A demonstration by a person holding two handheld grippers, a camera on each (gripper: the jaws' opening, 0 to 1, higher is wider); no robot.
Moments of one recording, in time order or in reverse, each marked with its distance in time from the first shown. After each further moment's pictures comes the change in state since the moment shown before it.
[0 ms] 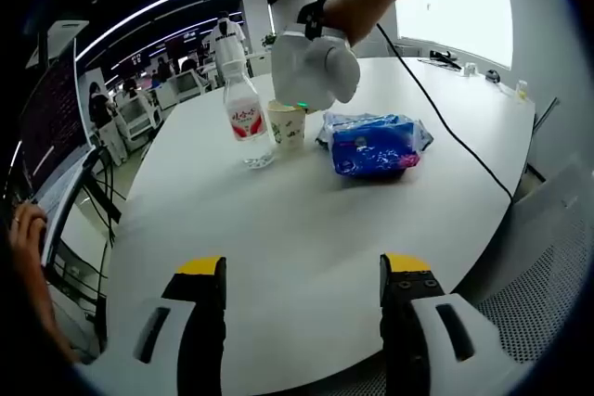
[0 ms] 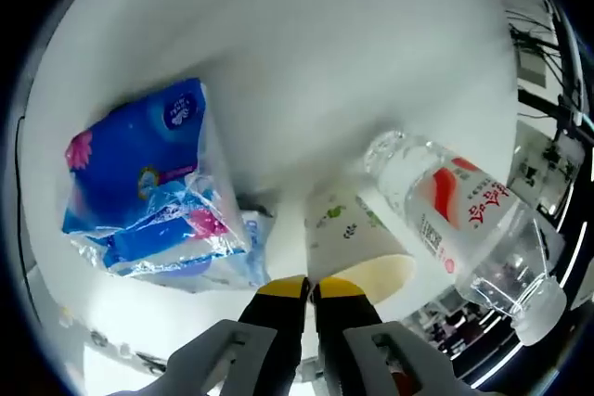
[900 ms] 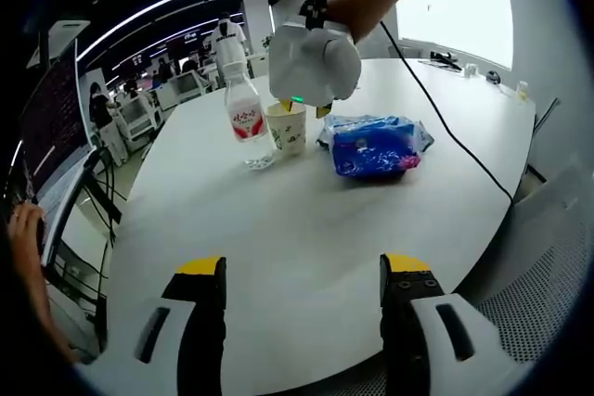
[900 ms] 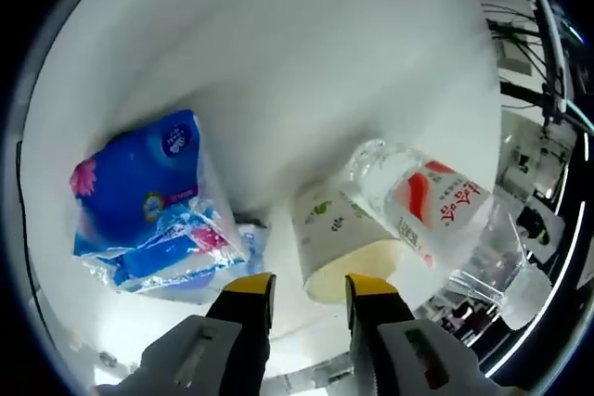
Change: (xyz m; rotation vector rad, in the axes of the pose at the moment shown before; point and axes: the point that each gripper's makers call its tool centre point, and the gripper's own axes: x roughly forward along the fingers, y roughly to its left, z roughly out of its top) left arm 0.000 0.000 0.000 0.001 -0.004 0.003; right arm -0.015 -0.005 0.006 0.119 -0.044 -0.026
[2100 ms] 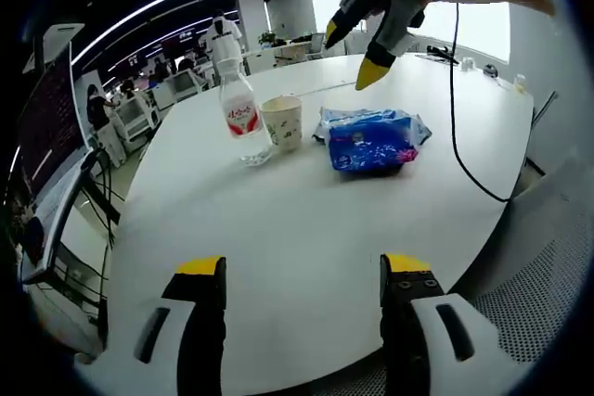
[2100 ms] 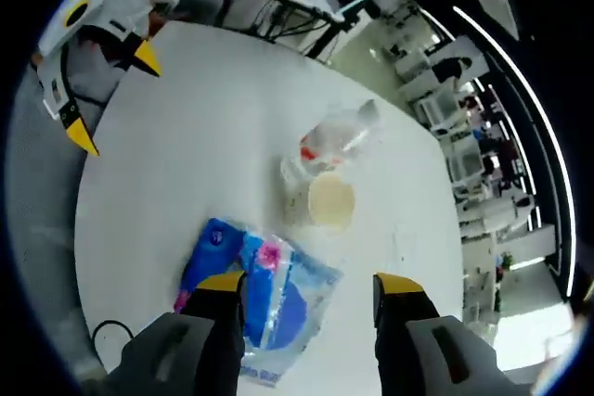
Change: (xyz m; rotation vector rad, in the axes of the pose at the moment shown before) left arm 0.002 -0.003 -0.003 0.020 0.020 -0.007; right arm -0.098 0.055 -0.026 1.028 -0.318 -0.148
